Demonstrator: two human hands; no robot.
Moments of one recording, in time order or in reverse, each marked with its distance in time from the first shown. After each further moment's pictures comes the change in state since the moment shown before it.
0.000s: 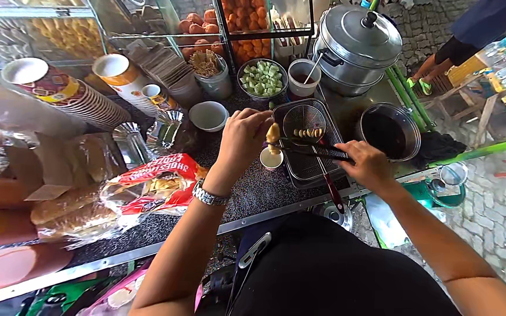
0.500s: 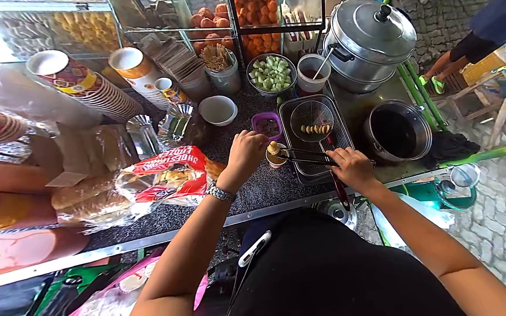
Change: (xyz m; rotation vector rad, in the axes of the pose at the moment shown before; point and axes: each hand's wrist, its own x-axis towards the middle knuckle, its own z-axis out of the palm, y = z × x) left_hand -0.033 -0.041 0.028 0.136 -0.276 -0.219; right_hand -0.011 -0.003 0.061 -0.131 -0.080 -0.106
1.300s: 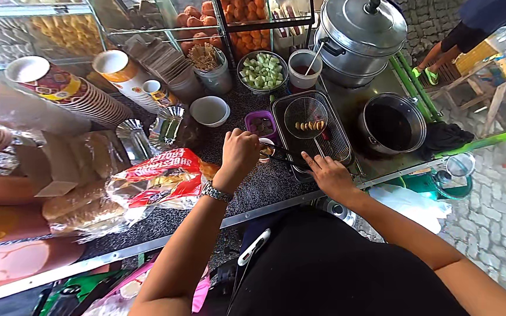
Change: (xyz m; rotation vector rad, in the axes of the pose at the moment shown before) left_hand 0.003 0.002 0.002 0.193 -0.025 0.006; right_hand 0.001 -0.061 0.007 -0.032 -0.132 0.073
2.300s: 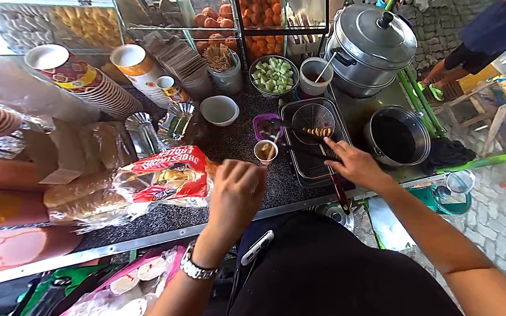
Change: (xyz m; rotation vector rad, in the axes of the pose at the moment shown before) left_hand -0.104 0.030 -0.023 -0.101 0.476 0.151; right_hand 0.029 0.058 -0.054 0.259 -0.150 0.037
